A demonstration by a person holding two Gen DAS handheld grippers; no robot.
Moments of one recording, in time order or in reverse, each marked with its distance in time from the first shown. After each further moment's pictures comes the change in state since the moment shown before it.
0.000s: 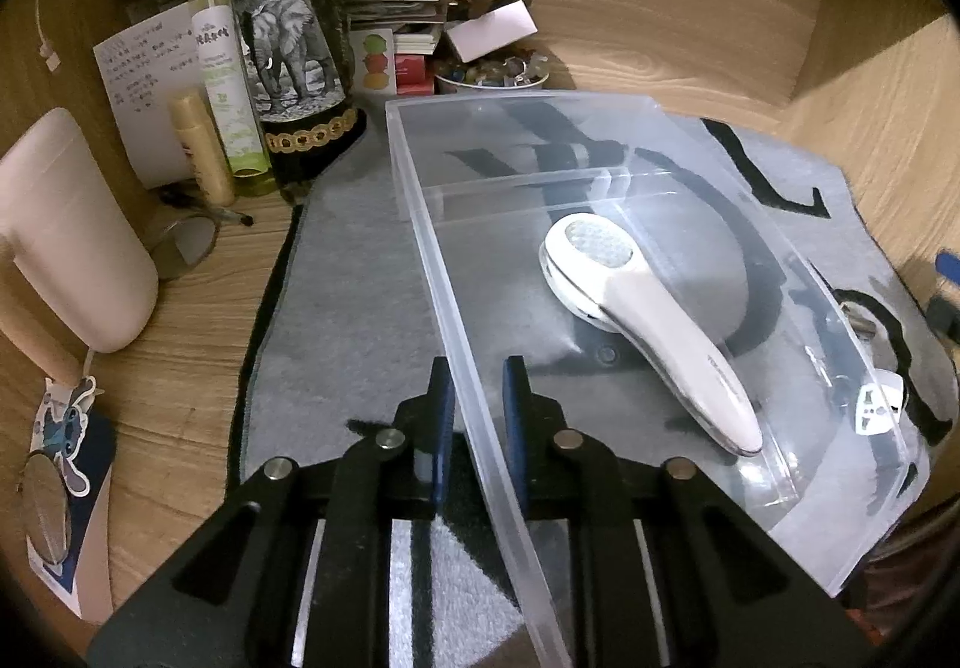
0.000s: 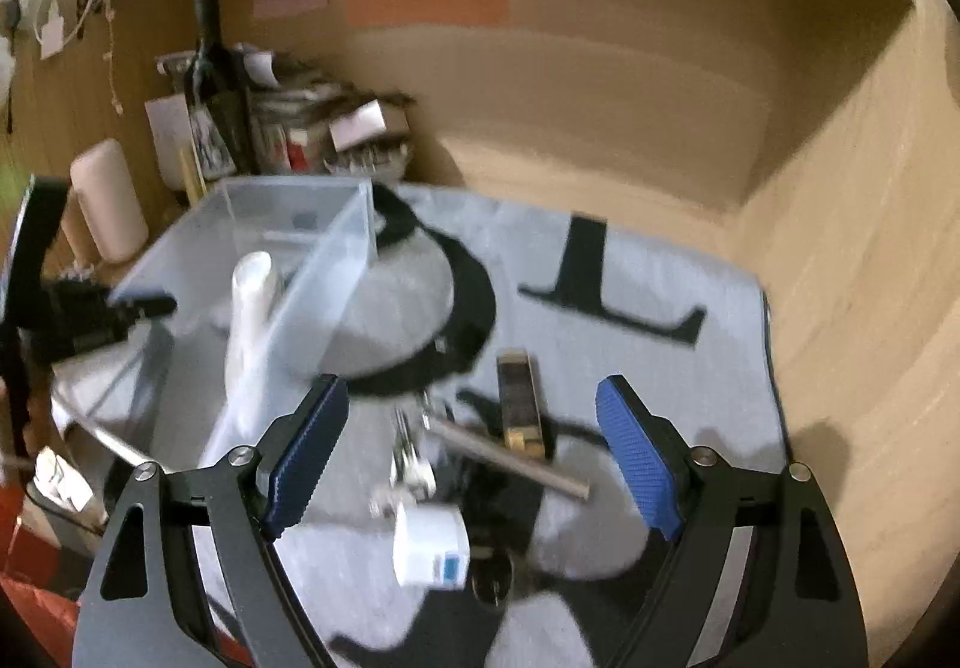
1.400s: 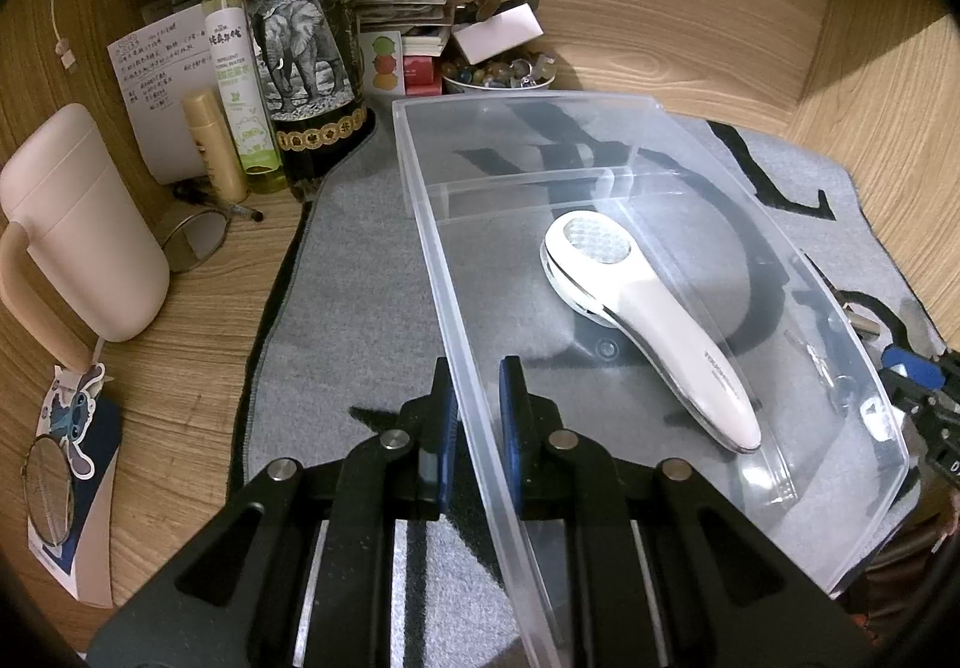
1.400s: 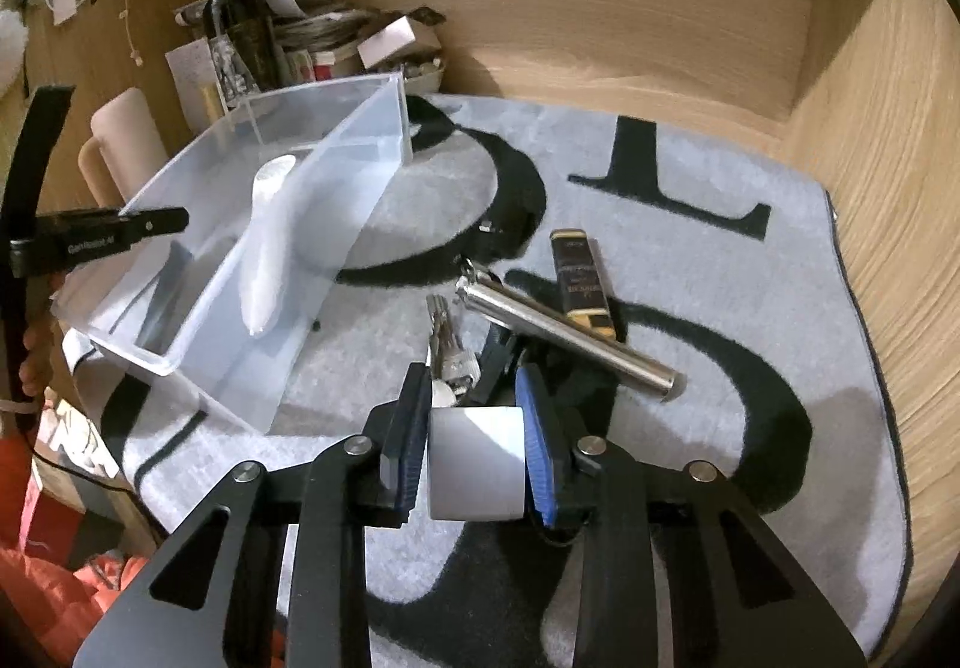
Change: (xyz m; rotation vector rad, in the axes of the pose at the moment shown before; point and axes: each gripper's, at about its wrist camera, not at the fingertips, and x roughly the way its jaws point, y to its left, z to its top) left arm -0.005 -0.003 -0.003 -0.011 -0.002 0.026; right arm 0.023 0.001 -0.039 0.029 0.097 0.124
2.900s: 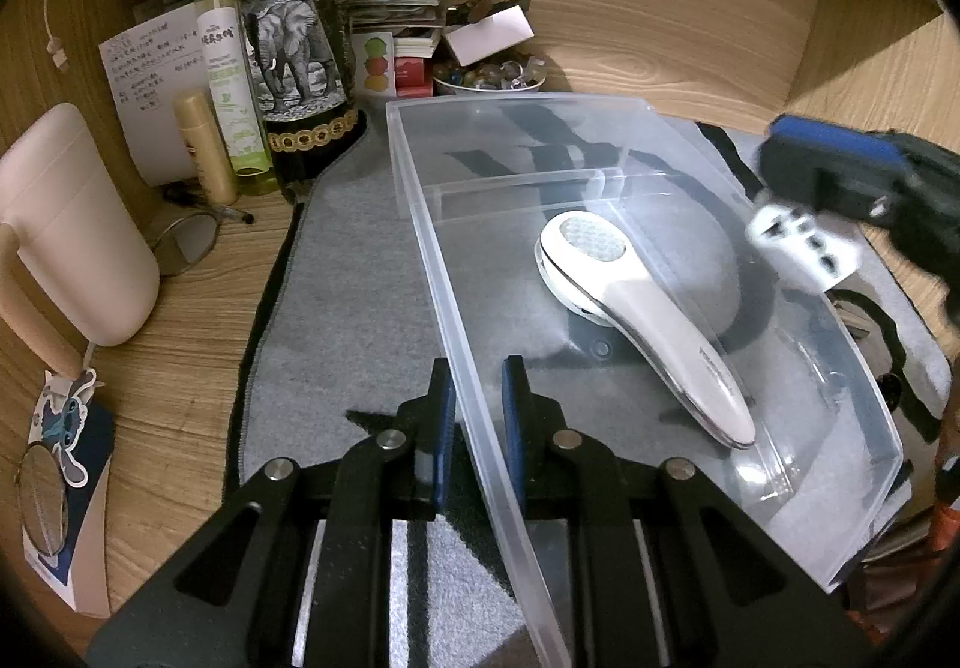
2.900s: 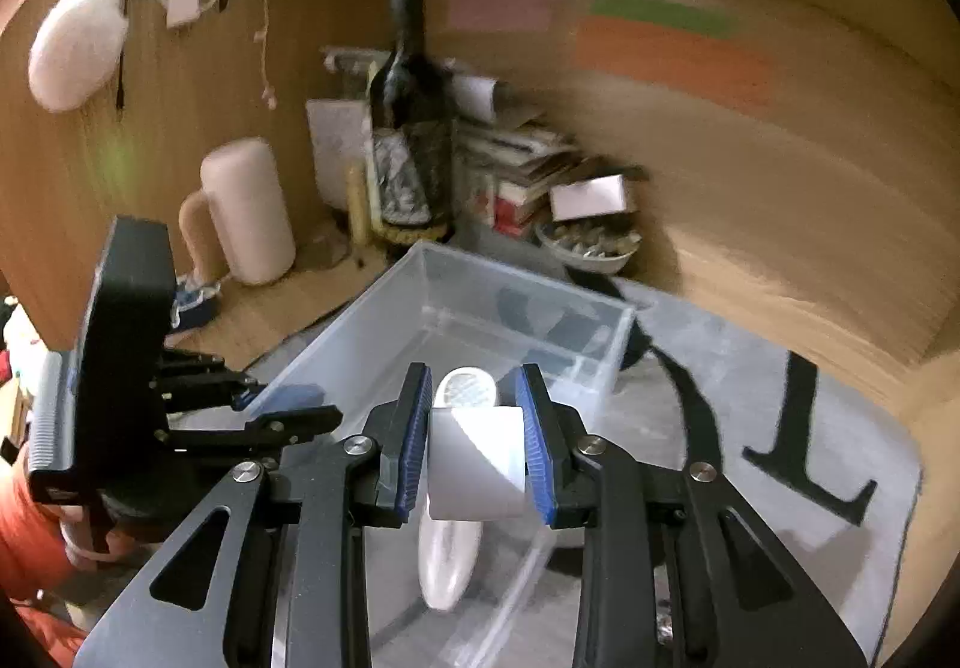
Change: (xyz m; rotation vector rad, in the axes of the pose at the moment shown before) left arm 0.001 0.003 0.000 0.005 -0.012 -0.041; right arm 0.025 0.108 0.111 -0.272 -0.133 0.192
